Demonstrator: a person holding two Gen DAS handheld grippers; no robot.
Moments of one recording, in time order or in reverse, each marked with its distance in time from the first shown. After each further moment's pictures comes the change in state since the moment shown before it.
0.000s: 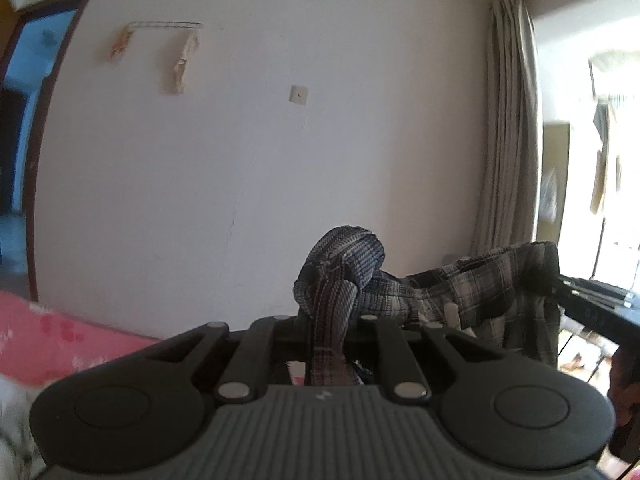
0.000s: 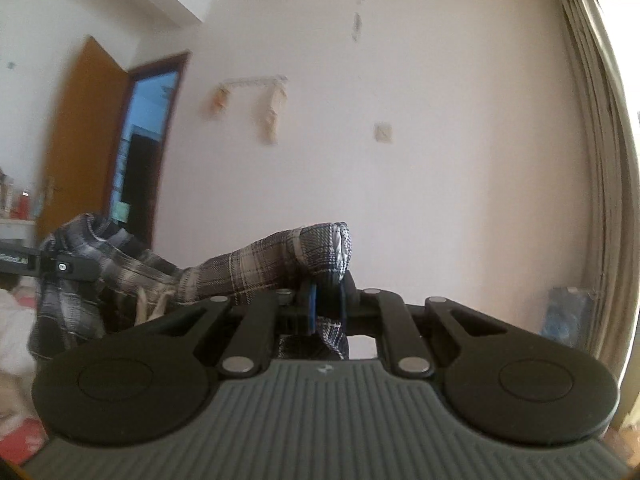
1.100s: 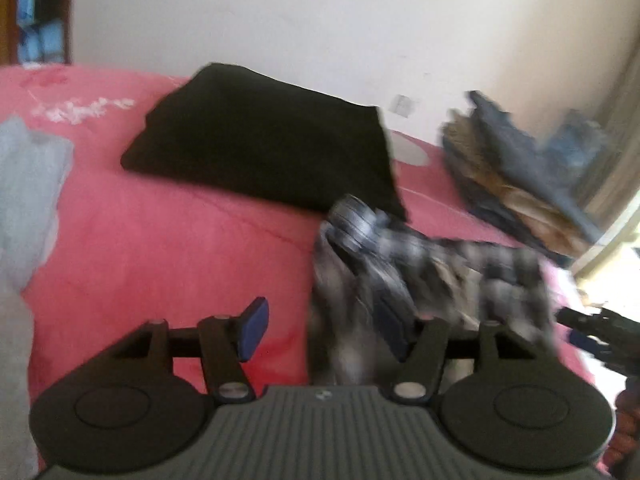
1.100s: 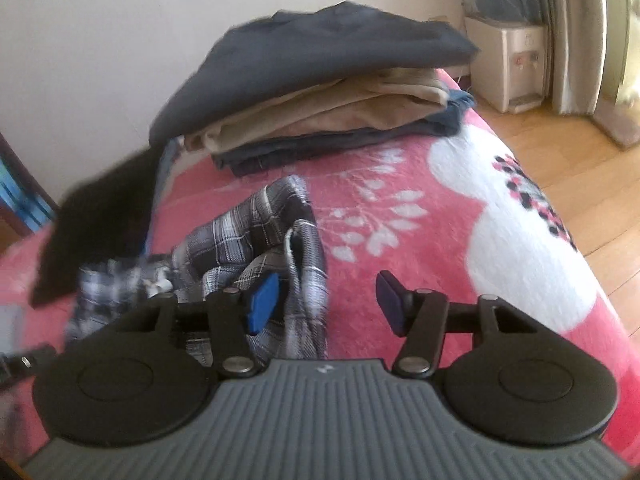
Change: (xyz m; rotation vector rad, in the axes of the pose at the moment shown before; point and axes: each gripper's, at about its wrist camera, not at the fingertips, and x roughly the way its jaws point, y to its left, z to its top) left arm 0.246 0.085 -0.192 -0.298 0.635 0.128; right arm 0.250 -0.113 -0.298 0.637 0.724 -0.200
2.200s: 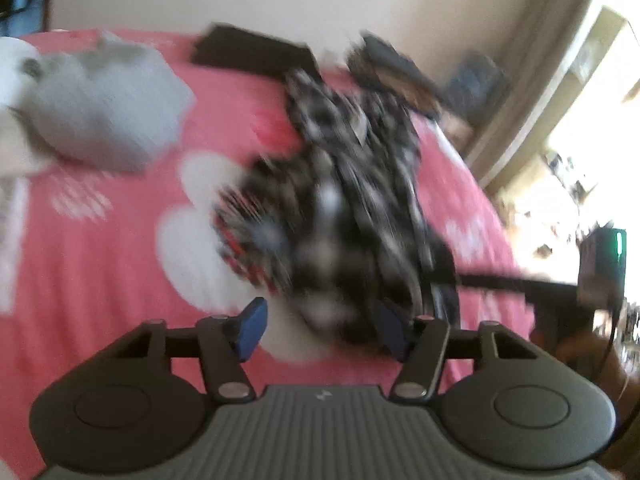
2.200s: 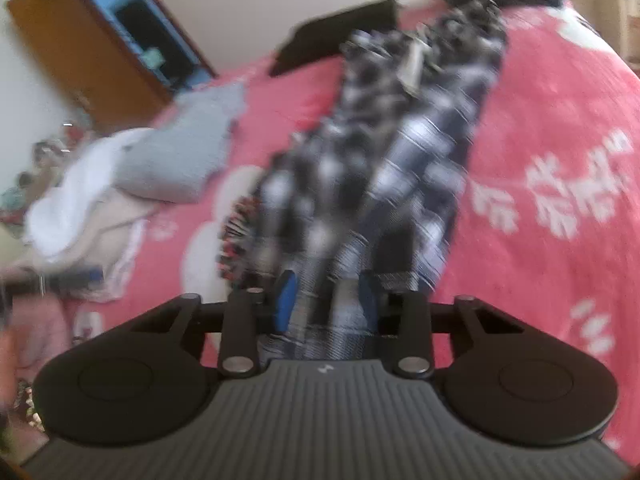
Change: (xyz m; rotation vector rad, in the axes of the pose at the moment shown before) left arm -0.274 0.031 -0.266 0.150 0.096 -0.147; right arm -0.254 0.061 -0.270 -0.261 0.251 0.331
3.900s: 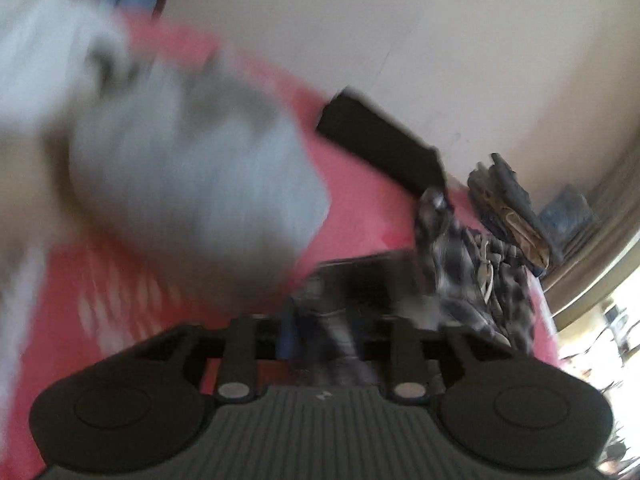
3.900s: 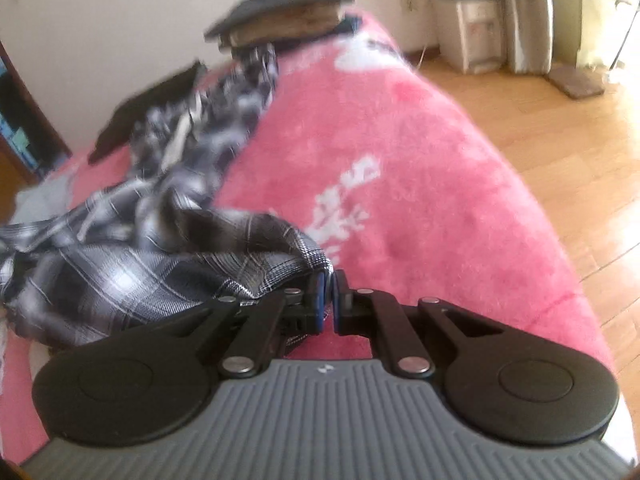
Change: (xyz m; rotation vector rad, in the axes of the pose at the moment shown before) left arm 0.063 0.130 0.102 -0.389 -0.243 0.114; right arm -0.032 -0.142 0.013 0.196 -0.149 -0.362
